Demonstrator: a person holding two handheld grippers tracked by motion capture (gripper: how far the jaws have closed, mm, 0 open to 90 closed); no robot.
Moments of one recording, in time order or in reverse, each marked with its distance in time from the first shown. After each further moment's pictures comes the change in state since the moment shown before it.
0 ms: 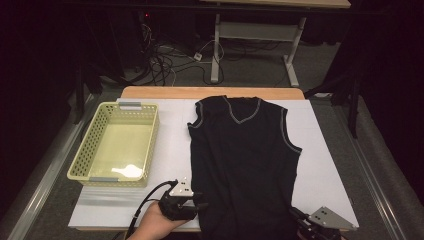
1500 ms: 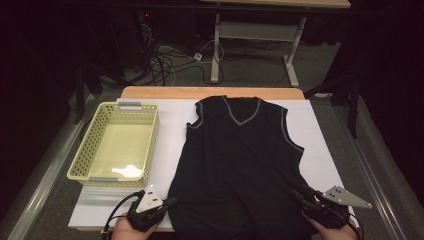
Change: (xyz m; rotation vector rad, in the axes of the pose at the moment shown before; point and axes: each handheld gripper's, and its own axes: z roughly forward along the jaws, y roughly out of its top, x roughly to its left) left arm -0.002 -0.055 -0.072 -0.056 0.261 -0.049; right arm -0.040 0.032 0.014 -0.130 0.056 0.094
